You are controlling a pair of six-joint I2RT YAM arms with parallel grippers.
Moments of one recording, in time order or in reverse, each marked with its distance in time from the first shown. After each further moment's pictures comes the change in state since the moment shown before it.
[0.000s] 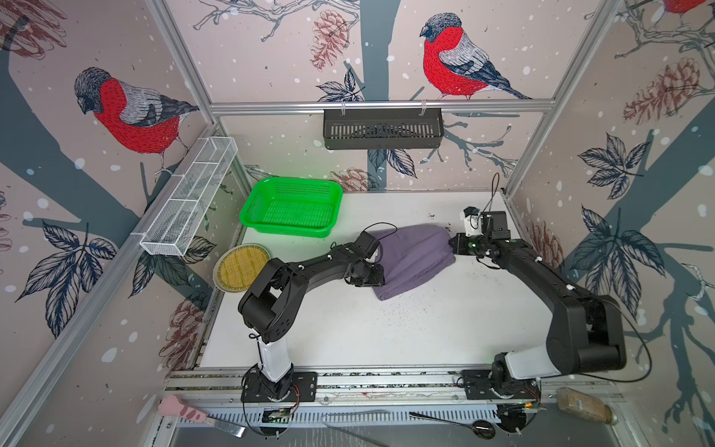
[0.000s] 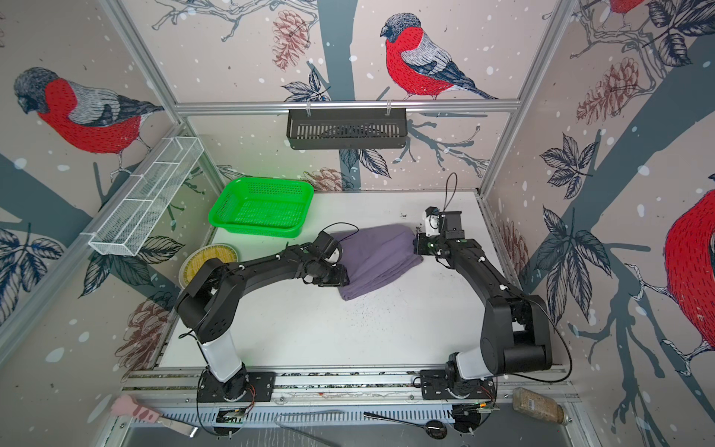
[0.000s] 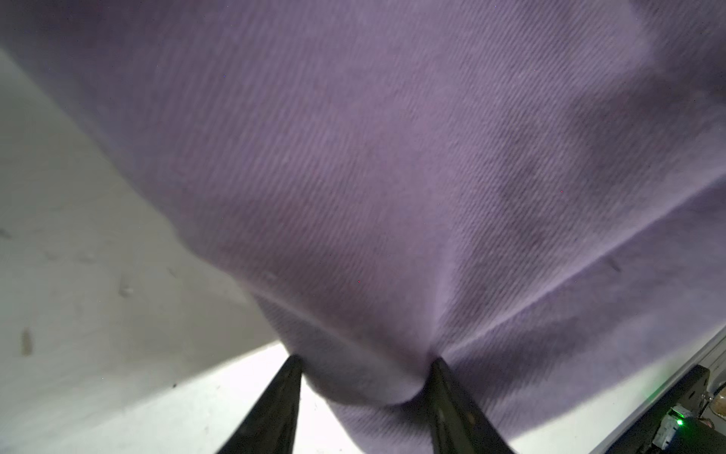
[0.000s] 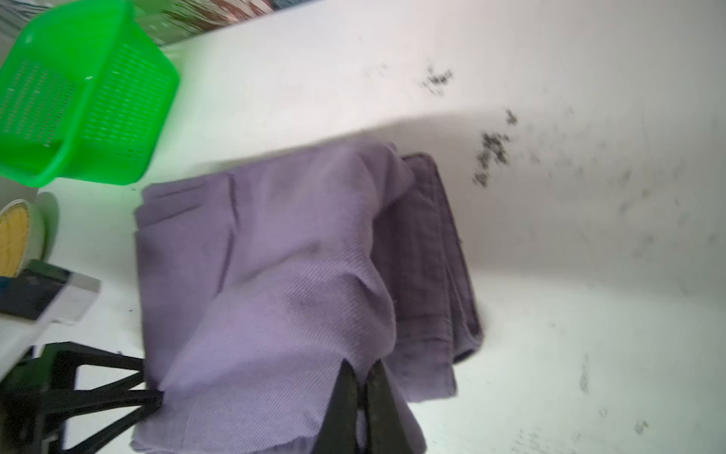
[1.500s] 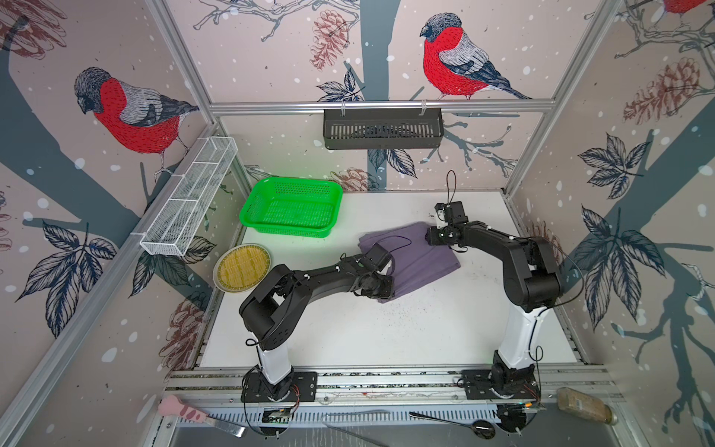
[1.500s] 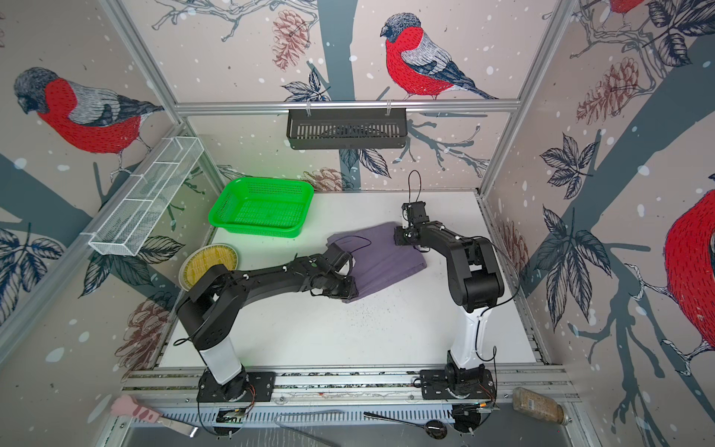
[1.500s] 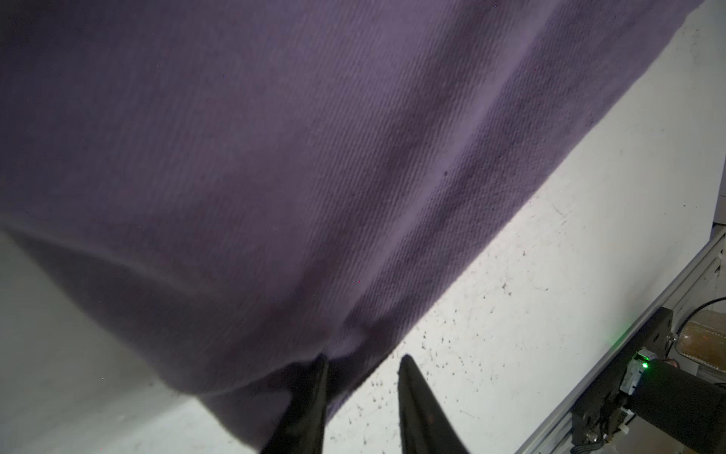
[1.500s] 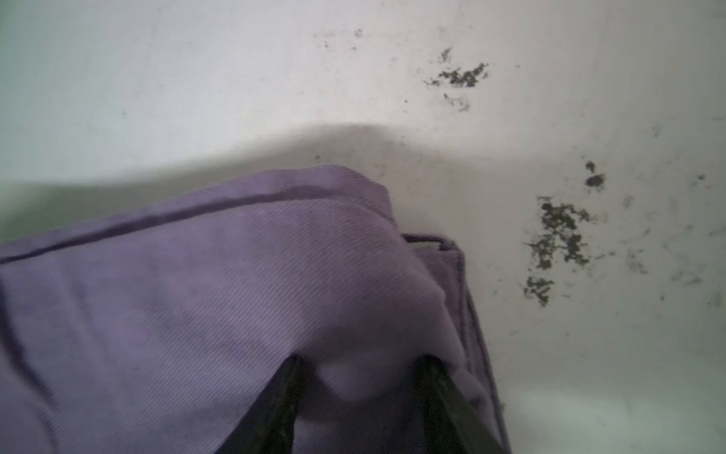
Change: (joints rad) left arm -0.140 -0.033 -0.074 0.100 0.038 -0.084; right arm 0.156 0.490 0.357 0.056 0.267 -0.025
